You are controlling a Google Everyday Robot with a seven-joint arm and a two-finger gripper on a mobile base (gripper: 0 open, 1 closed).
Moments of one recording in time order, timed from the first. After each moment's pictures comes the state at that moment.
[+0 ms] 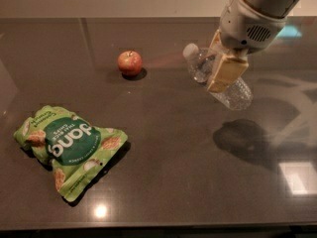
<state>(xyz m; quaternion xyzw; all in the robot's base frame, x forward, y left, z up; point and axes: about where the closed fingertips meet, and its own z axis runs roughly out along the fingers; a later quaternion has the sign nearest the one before) 0.486 -0.113 0.970 -0.68 0.71 0.04 0.15</state>
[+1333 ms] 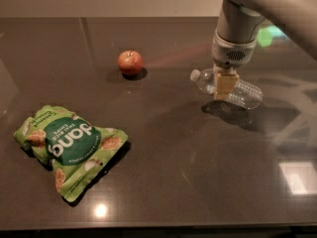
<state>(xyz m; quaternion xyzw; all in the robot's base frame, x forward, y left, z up) 0.562 -0.164 0.879 -0.67 0.74 -0.03 0.04</state>
